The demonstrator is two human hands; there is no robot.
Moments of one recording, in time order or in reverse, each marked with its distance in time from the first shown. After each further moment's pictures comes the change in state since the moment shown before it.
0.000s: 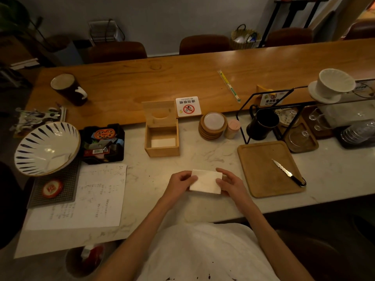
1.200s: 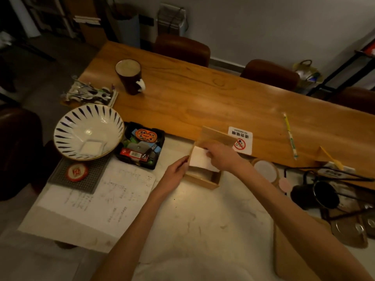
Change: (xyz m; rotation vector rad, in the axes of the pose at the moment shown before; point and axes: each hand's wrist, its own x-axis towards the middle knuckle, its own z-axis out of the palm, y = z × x) left_hand 0.060 0.044 -0.143 -0.143 0.204 0.107; right_hand 0.155 -0.205 0.190 -1.477 -0.538 -0.424
